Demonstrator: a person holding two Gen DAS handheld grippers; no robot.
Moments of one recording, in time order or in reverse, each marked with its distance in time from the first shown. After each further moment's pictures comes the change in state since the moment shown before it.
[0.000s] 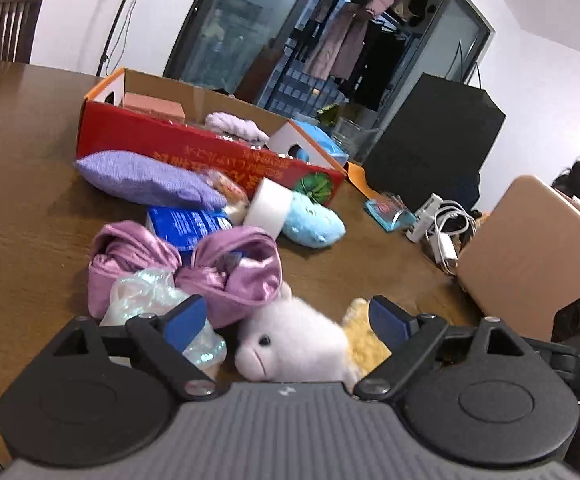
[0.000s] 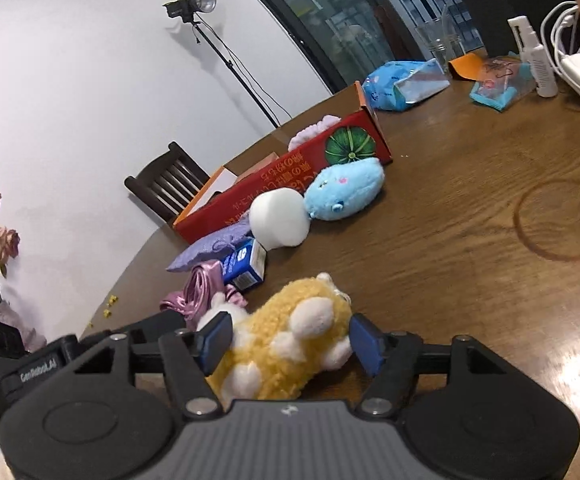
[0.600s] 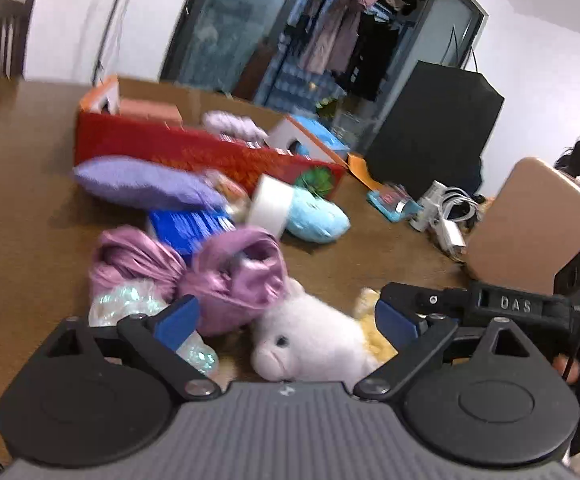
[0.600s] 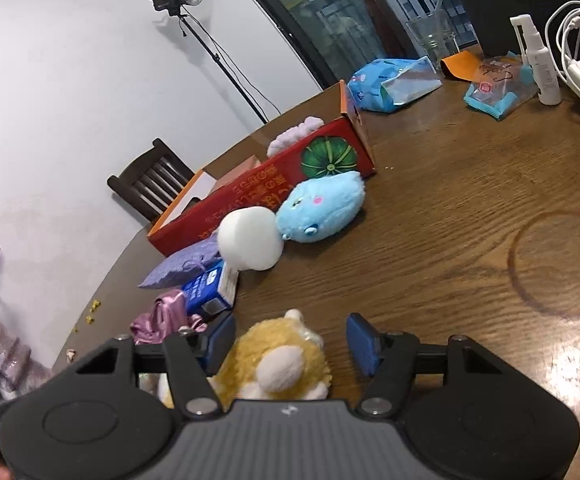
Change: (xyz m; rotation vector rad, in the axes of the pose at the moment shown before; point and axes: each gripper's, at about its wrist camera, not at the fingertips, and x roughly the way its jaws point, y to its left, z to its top) left arm 0.005 -0.005 -0.002 0.044 0.044 0.005; right arm 0.007 -0.011 0.018 0.002 0.013 -0.033
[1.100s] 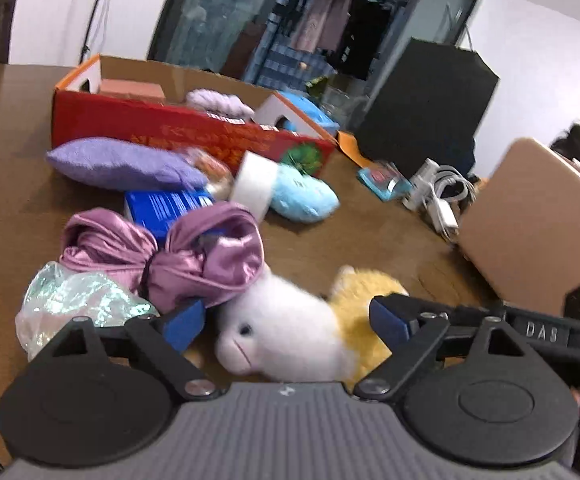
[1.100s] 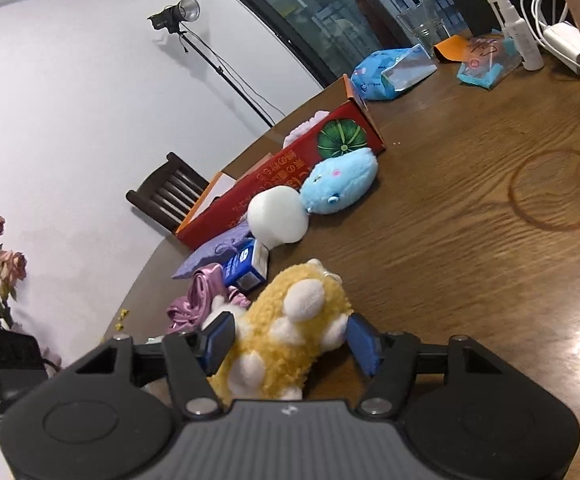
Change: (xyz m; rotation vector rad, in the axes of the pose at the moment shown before) left arm 0.012 -0.001 0.003 0.014 0.033 -0.008; right arm -0.010 0.008 -0.027 0.074 -0.047 0.022
